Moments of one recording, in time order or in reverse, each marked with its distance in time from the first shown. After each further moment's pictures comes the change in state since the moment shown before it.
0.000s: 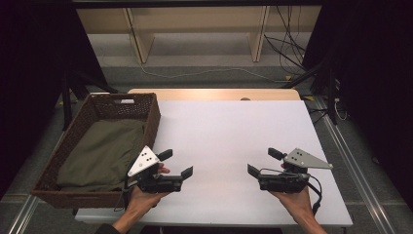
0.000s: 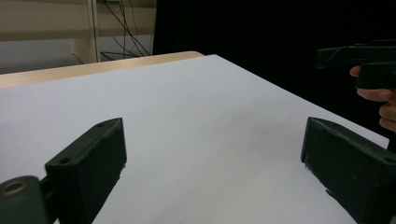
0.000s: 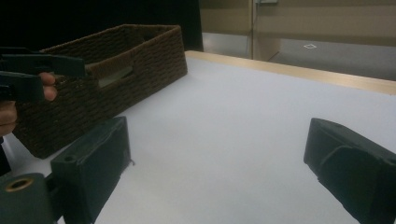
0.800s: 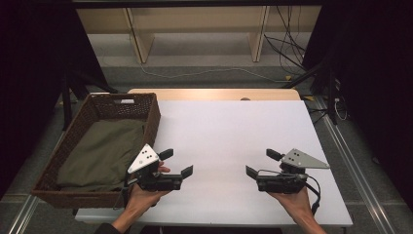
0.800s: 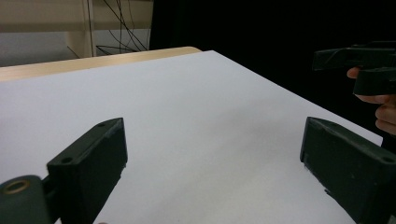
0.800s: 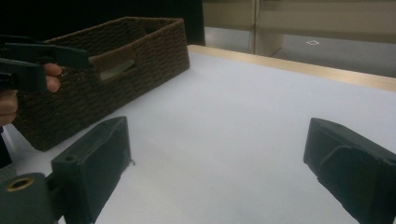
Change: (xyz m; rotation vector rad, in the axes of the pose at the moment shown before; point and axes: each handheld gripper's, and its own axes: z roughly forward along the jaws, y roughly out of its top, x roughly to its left) left arm 0.001 0.002 0.001 0.029 -0.012 -0.008; right arm 0.003 -0.001 0.002 0.025 0.004 -0.016
